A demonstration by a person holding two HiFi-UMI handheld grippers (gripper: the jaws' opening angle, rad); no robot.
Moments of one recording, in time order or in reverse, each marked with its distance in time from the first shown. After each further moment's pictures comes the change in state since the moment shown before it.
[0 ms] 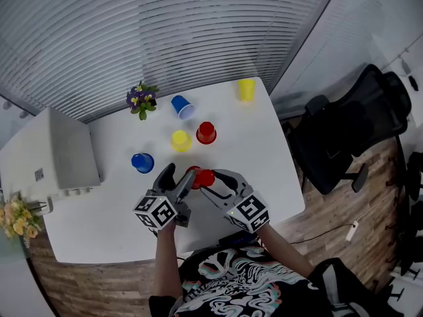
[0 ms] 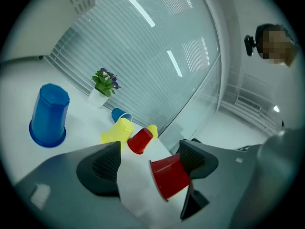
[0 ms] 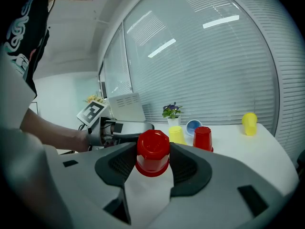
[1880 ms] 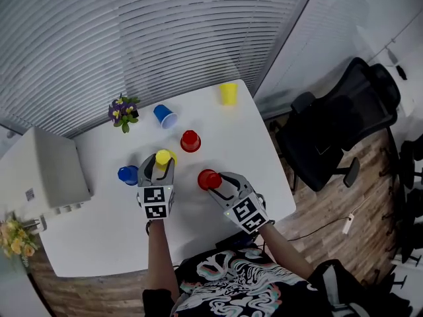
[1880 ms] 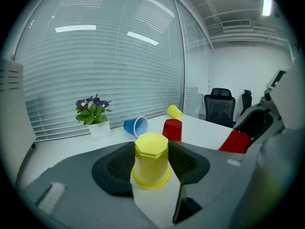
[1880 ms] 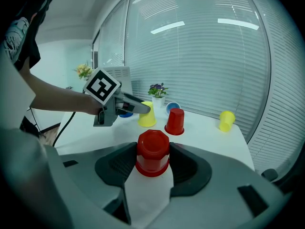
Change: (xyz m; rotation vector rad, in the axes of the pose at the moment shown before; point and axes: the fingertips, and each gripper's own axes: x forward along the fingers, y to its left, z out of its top) left arm 0.053 0.040 0.019 0.674 0.203 0.305; right arm -0.030 -0.057 -0.048 -0.147 0.269 -0.172
